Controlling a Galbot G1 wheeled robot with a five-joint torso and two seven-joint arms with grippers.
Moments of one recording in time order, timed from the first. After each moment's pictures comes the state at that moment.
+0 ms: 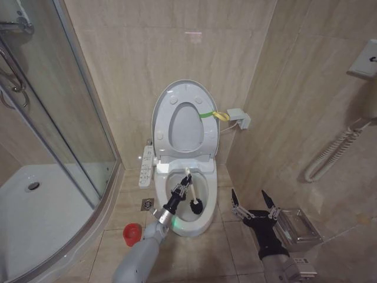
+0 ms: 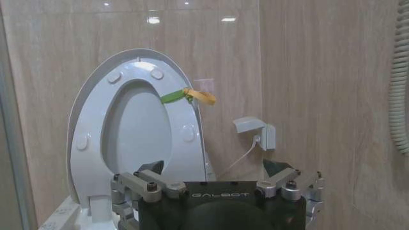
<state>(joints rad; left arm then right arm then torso) 0.74 -1.51 -0.05 -0.82 -0.87 -0.64 0.79 -1.80 1.49 0.49 2.41 0.09 0.00 0.13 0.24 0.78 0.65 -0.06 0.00</state>
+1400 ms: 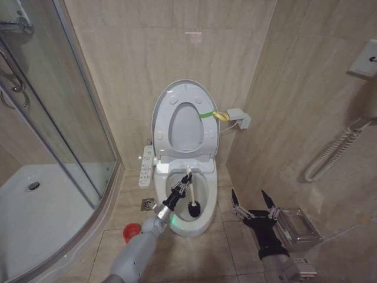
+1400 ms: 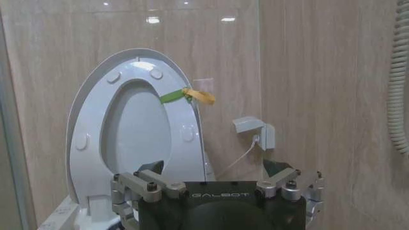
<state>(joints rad) 0.64 -1.44 0.04 -0.83 -0.89 -0.58 0.75 -1.80 1.49 0.49 2.41 0.09 0.00 0.13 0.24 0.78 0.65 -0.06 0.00</state>
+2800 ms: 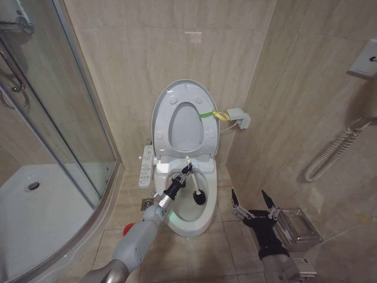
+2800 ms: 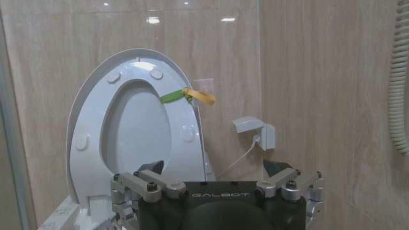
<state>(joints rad) 0.59 -1.48 0.05 -0.78 -0.91 -0.57 0.74 -1.80 1.49 0.49 2.41 0.09 0.00 0.13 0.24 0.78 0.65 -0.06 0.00</state>
